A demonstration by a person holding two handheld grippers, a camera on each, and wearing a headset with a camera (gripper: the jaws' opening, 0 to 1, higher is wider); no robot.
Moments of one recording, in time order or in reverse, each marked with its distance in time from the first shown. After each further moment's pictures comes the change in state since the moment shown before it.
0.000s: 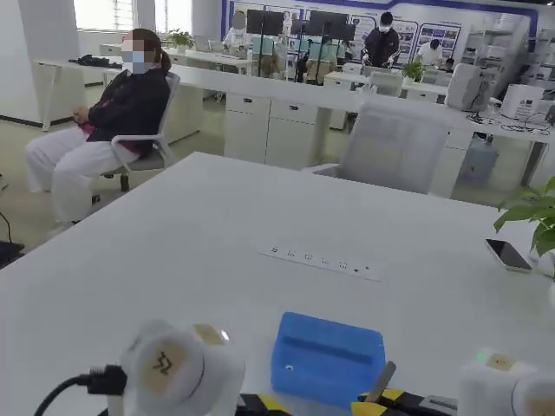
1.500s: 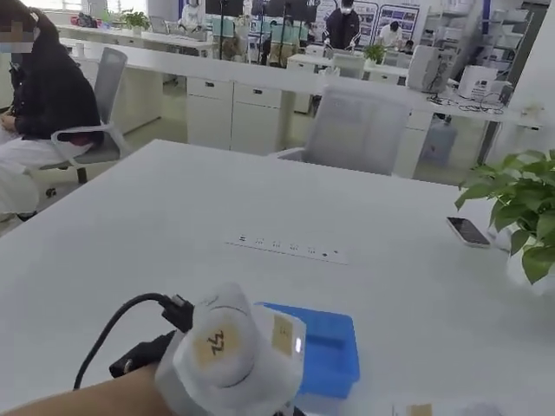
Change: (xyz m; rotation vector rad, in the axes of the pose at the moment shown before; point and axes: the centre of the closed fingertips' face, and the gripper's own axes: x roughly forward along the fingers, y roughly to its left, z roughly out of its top) left arm 0.028 -0.049 -0.028 0.605 0.322 -0.466; right arm -0.004 0.064 -0.077 -0.406 0.386 0.363
